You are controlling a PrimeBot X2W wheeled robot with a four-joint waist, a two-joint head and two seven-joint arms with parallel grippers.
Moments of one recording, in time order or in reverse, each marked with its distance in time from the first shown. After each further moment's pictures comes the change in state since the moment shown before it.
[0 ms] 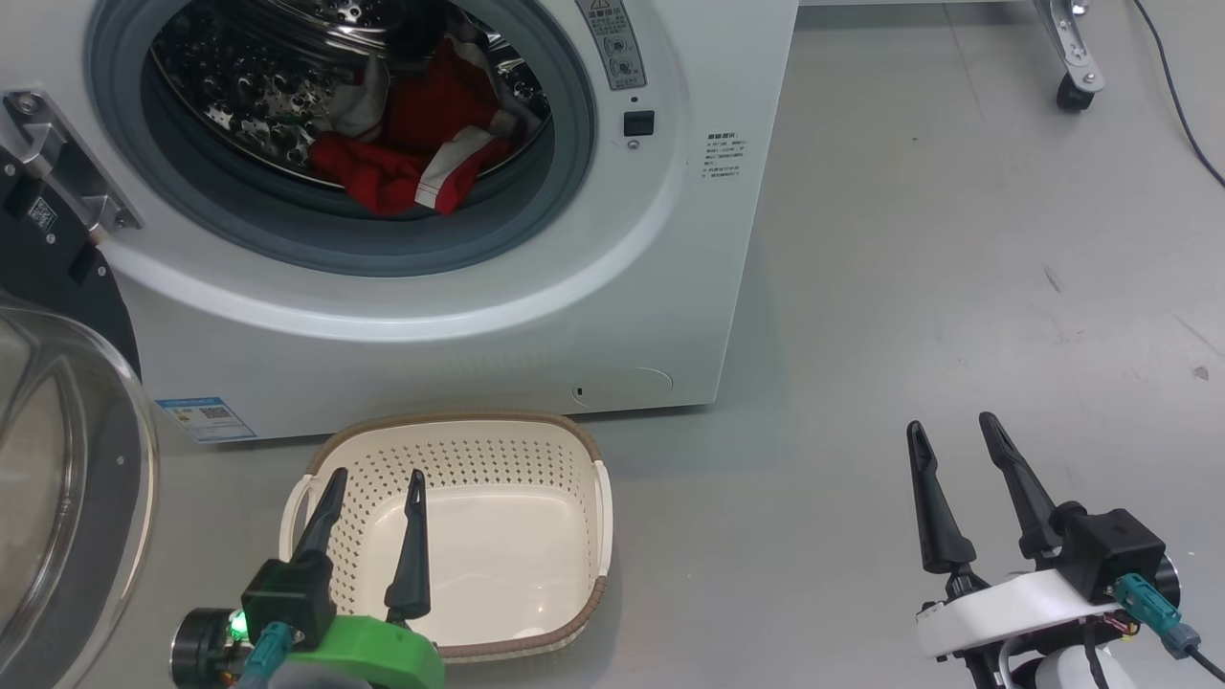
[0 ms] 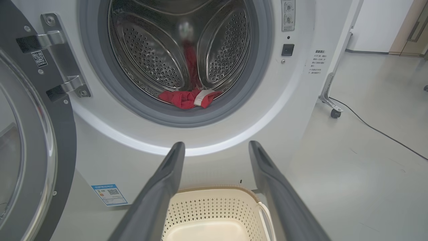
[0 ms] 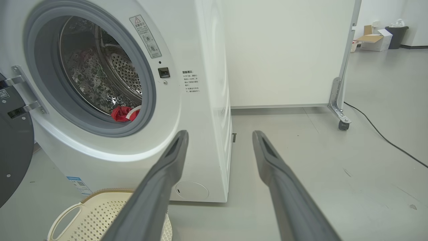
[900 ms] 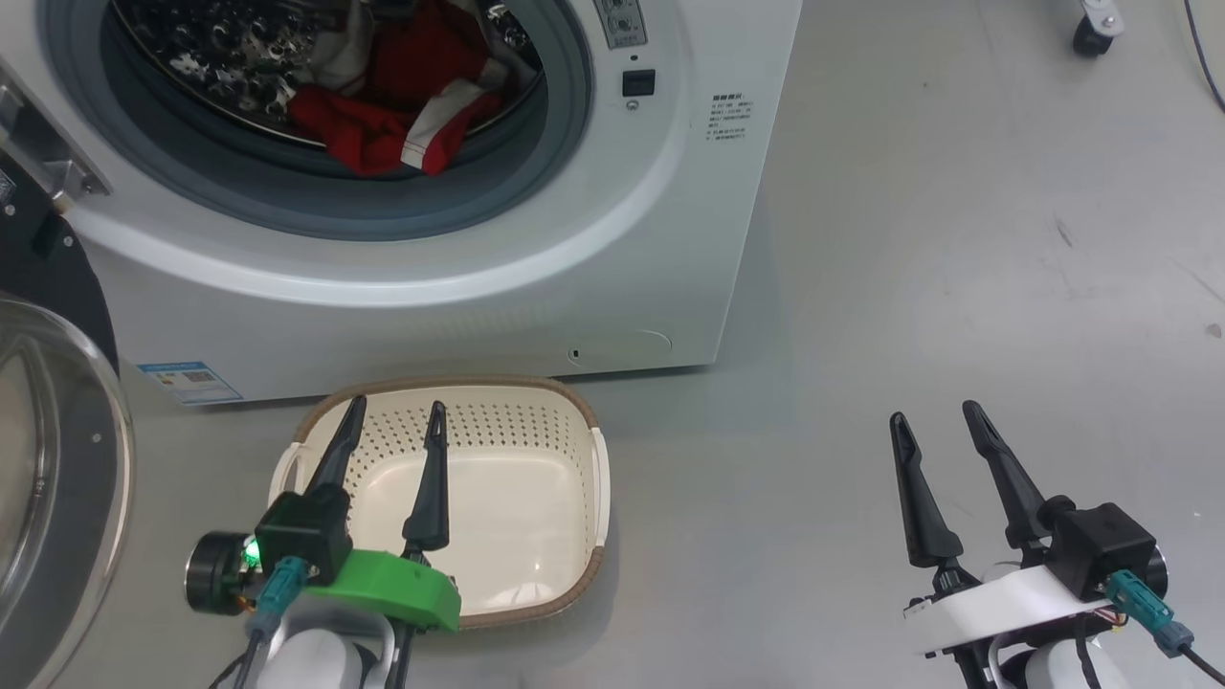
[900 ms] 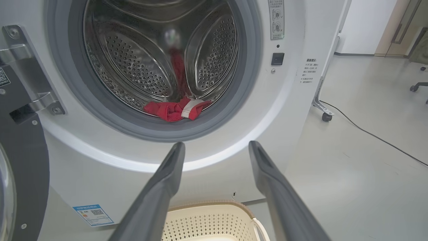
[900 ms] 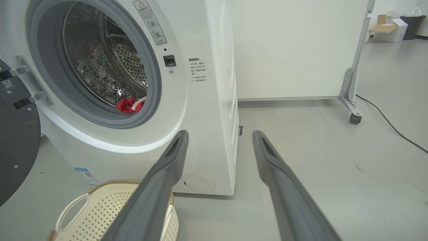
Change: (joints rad) left arm -0.098 0.000 -0.037 0.007 -0.004 0.000 0.001; right arm -0.002 0.000 0.025 -0.029 -0.001 0.001 0.000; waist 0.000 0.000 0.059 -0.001
